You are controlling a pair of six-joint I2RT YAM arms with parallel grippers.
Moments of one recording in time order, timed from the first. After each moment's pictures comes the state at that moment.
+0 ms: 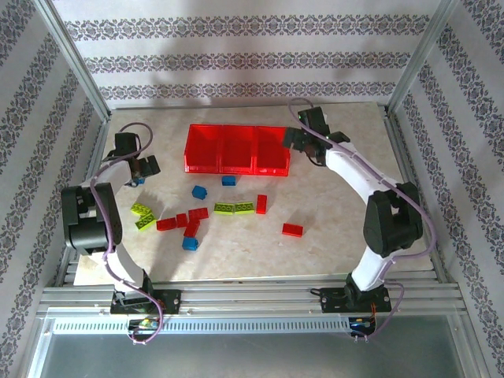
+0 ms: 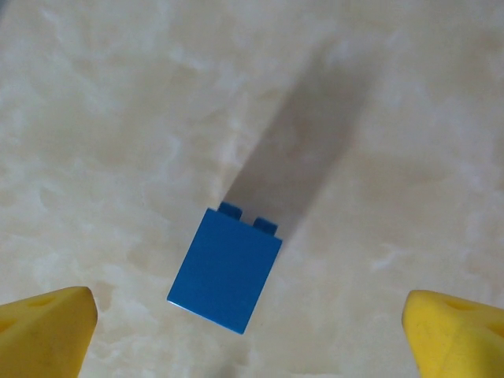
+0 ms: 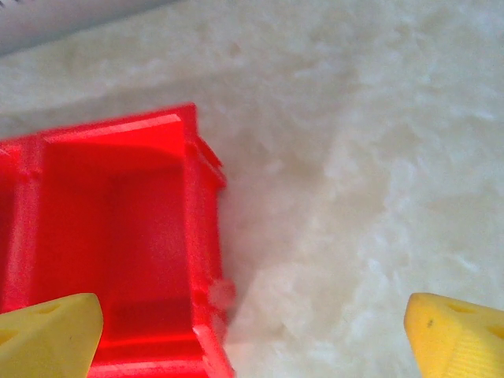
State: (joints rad) left arm 0.20 1.76 1.13 -0.40 -0.12 -0.23; right arm 0.32 1.72 1.37 -0.50 0.20 0.50
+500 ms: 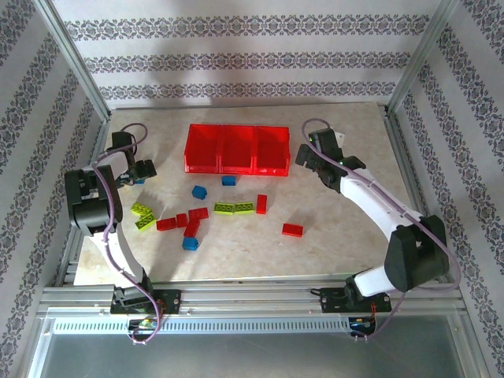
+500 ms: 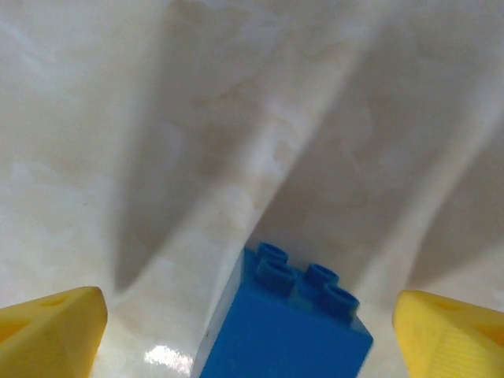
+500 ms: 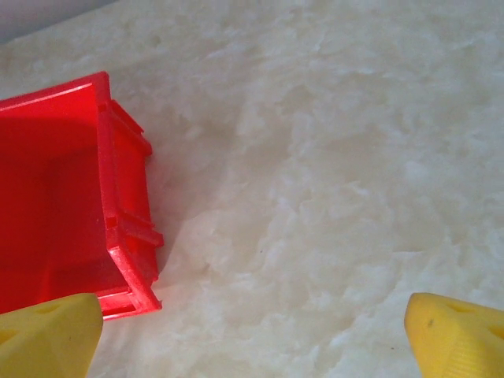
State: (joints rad) left arm 0.26 1.97 1.28 -0.49 -0.05 -0.19; right arm 0.35 1.44 1.09 -0.48 0.34 0.58
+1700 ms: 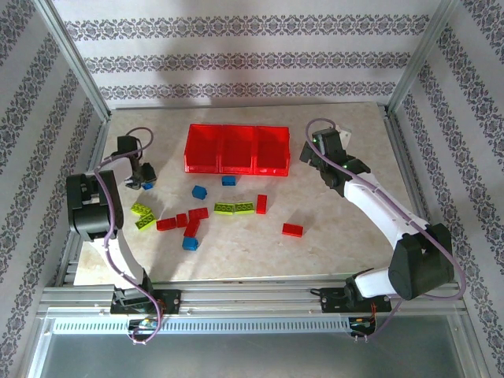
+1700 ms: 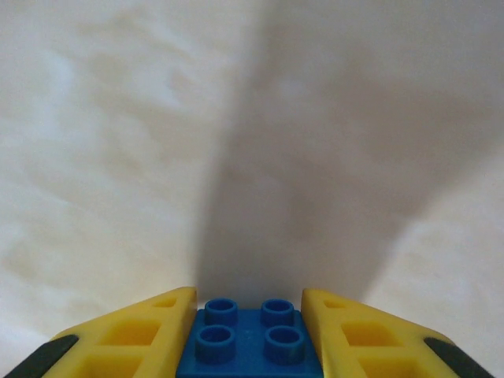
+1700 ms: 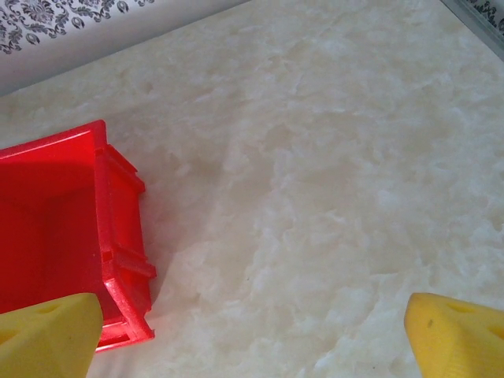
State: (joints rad) left arm 0.20 1.87 1.15 -0.42 0.04 -0.25; right arm 0.35 1.39 1.06 -0.43 0.41 0.58
